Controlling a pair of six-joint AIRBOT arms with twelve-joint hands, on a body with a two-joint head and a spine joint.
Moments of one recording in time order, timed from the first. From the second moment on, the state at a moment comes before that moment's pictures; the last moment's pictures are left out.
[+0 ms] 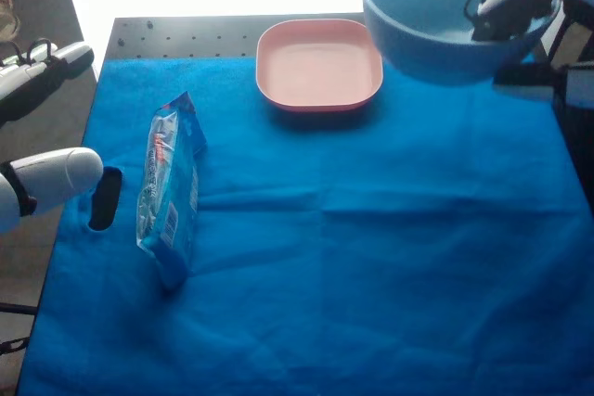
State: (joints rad) left arm 1.29 -0.78 0.94 -0.35 -1.23 0.91; right arm -0.71 -0.89 1.17 -0.29 0.93 -0.59
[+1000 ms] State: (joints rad) left arm 1.29 -0.78 0.95 -0.35 -1.23 0.90; right arm -0.53 -1.20 1.42 -0.29 0.68 -0.63
